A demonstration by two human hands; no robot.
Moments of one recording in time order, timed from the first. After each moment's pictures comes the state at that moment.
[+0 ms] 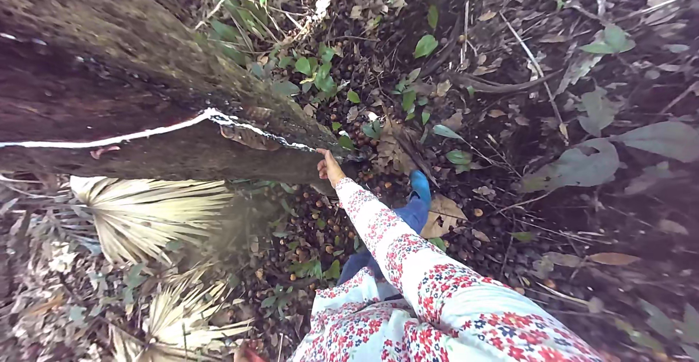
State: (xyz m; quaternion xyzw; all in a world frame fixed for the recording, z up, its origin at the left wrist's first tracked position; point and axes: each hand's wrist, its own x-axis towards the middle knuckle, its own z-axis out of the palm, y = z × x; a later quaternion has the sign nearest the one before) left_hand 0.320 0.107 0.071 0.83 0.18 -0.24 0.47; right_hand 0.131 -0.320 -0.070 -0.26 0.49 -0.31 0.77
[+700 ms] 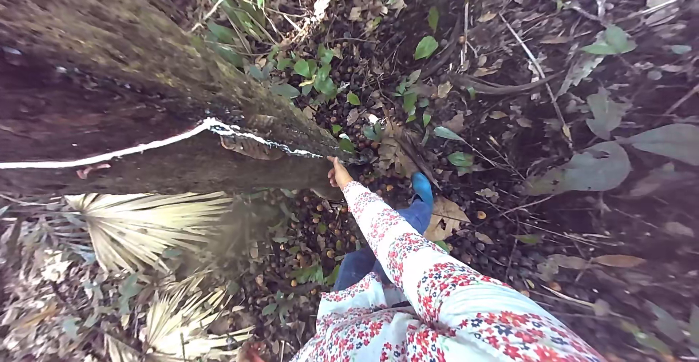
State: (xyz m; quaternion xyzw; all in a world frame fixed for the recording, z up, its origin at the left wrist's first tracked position) left_hand 0.322 0.075 0.069 0.84 0.18 -0.25 0.44; right_hand 0.122 -0.327 -0.092 -0.25 0.57 -0.19 0.76
